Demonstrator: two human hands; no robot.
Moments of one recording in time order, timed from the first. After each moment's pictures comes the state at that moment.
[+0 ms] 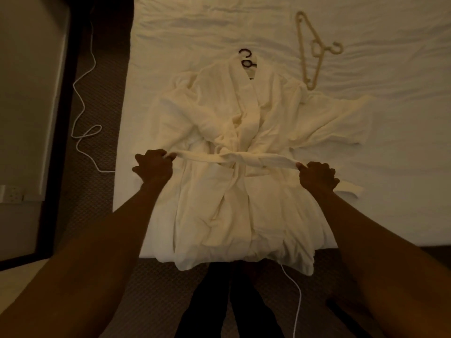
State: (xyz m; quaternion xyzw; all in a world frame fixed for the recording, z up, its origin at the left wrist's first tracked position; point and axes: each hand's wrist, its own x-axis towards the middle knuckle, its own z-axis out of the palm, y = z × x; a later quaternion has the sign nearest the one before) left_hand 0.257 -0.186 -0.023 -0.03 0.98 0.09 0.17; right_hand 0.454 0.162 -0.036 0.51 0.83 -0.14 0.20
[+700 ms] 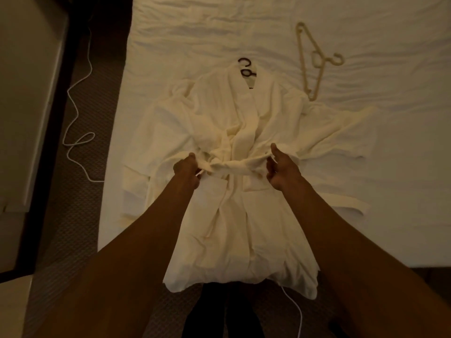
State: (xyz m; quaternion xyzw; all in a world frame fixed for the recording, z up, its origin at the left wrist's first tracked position) left_hand 0.253 -0.084 -0.049 -0.42 0.60 0.62 0.29; right_hand 0.360 0.122 -0.043 0.58 0.34 -0.74 0.02
